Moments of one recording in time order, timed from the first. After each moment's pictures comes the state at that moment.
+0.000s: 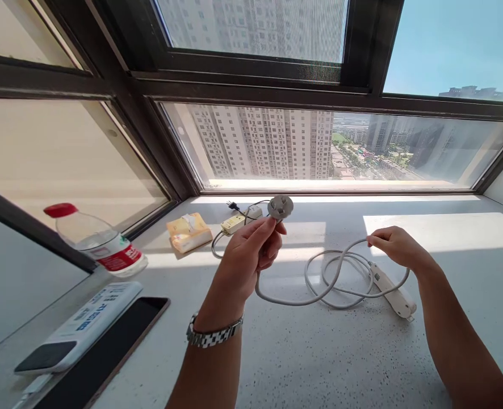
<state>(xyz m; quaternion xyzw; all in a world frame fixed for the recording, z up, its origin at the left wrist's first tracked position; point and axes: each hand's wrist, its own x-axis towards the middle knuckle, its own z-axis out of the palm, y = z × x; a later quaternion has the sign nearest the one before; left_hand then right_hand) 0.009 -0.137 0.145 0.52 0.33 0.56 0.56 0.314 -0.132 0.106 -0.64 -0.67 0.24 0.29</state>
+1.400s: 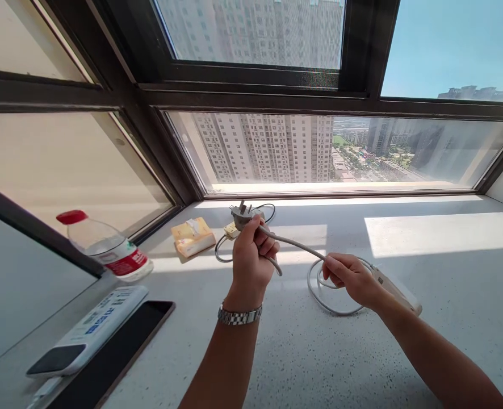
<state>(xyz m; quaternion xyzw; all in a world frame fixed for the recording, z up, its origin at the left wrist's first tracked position) 0.023 -0.115 0.134 0.27 0.29 0.70 0.60 0.213 -0.157 0.083 -0.36 -0.68 0.47 0.42</state>
